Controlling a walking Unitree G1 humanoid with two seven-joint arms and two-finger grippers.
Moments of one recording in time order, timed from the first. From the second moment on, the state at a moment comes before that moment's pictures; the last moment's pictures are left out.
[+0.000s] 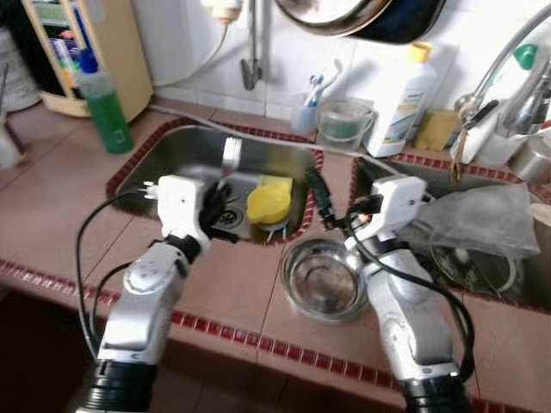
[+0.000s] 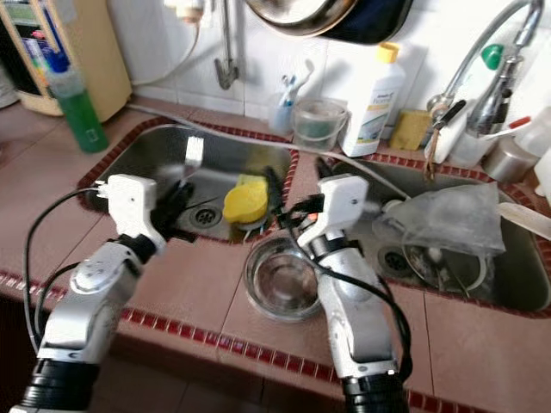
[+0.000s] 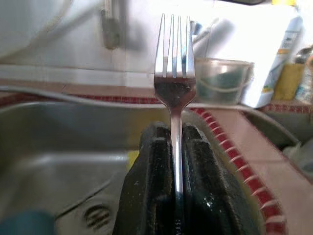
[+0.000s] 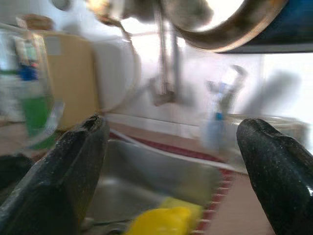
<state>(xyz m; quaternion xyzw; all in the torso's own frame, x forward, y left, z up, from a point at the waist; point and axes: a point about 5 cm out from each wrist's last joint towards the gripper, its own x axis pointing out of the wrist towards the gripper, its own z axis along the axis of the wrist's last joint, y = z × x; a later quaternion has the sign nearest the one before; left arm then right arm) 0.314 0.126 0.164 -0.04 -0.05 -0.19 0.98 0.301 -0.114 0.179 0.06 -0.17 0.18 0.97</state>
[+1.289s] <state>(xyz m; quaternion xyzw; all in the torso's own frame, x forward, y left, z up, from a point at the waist) 0.375 0.109 0.160 0.07 -0.01 -0.29 0.95 0.237 -0.113 0.152 0.07 -0.06 0.19 0.98</state>
